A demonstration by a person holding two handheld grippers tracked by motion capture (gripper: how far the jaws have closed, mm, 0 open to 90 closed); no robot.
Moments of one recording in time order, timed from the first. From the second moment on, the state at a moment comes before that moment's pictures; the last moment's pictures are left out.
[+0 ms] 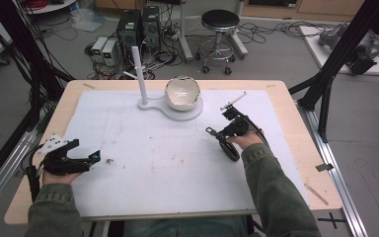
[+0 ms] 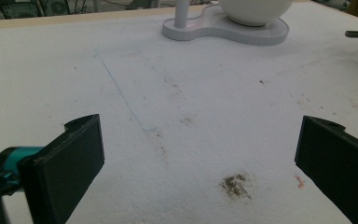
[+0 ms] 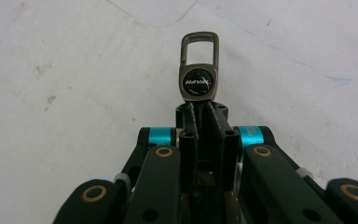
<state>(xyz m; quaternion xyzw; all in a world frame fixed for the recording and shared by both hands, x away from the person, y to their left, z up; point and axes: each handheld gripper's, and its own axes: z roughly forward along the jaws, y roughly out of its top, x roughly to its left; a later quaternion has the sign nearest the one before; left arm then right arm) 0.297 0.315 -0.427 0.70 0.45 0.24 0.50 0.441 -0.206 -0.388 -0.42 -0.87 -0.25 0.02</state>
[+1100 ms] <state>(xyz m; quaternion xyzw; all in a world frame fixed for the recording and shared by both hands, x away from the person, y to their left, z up) 0.297 0.316 -0.427 0.70 0.45 0.24 0.50 0.459 -0.121 -0.310 -0.32 -0.91 -0.27 0.01</state>
